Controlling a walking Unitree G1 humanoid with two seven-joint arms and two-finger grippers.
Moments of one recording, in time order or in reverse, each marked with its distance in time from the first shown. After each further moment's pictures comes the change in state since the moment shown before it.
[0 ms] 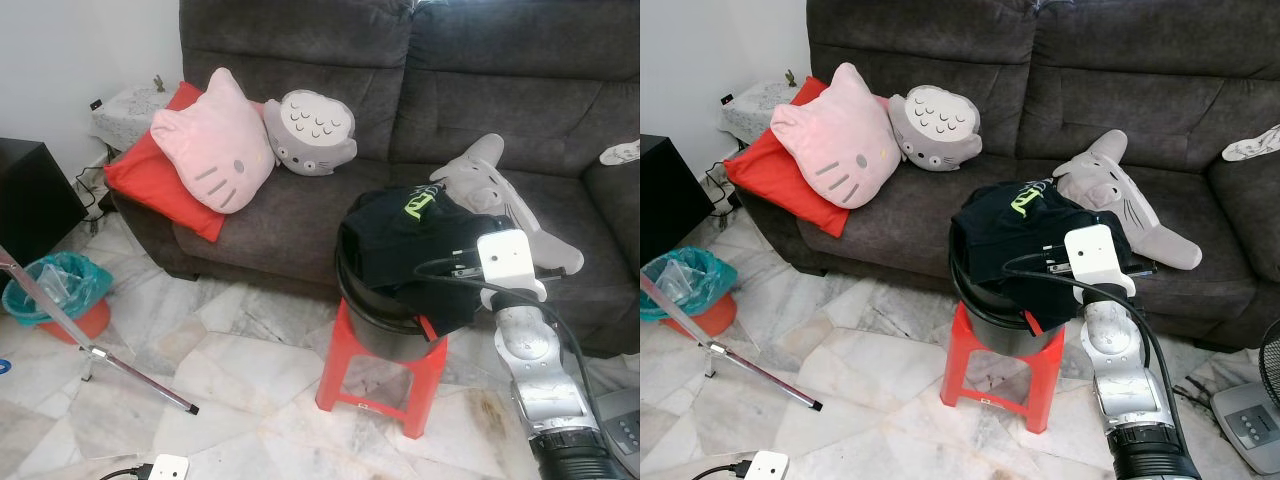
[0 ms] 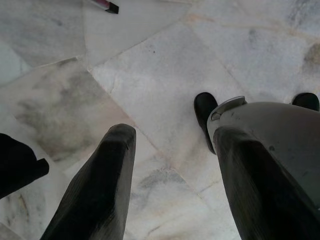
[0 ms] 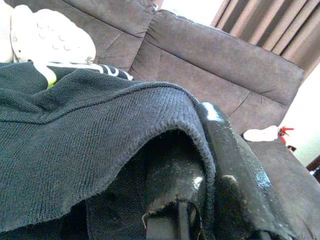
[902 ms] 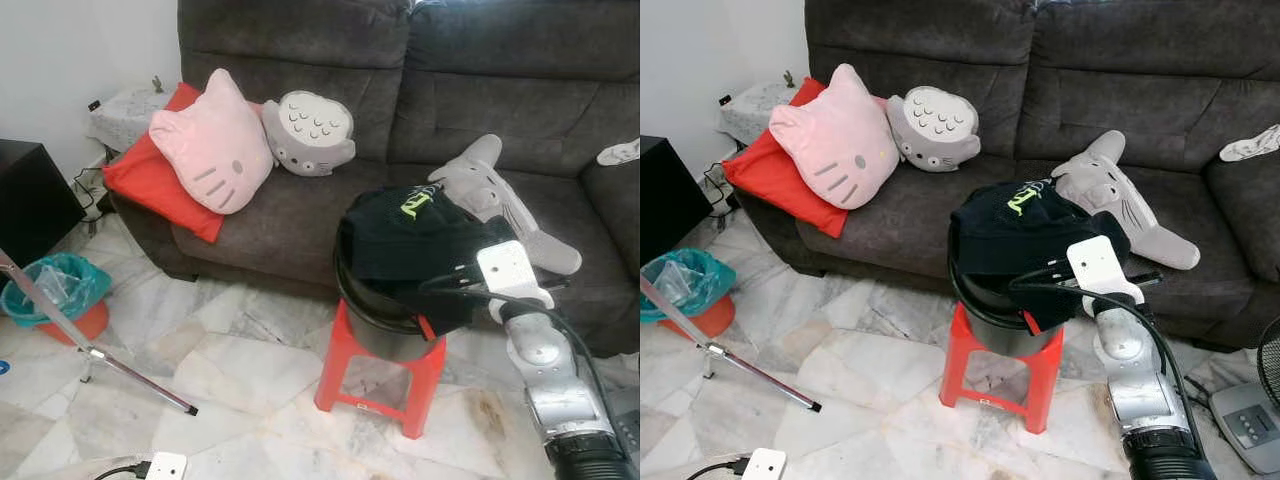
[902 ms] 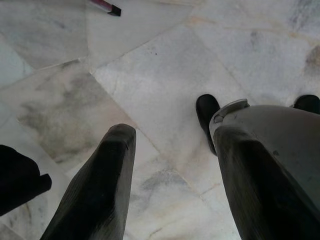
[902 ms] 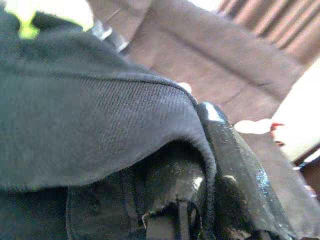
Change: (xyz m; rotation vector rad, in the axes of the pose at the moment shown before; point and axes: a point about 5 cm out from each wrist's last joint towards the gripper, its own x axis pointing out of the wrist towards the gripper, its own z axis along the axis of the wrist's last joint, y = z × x) left arm 0.000 0.002 0.002 0.005 -0.004 0.005; right arm 0.001 -0.017 -0.013 -0.093 0.049 -0.007
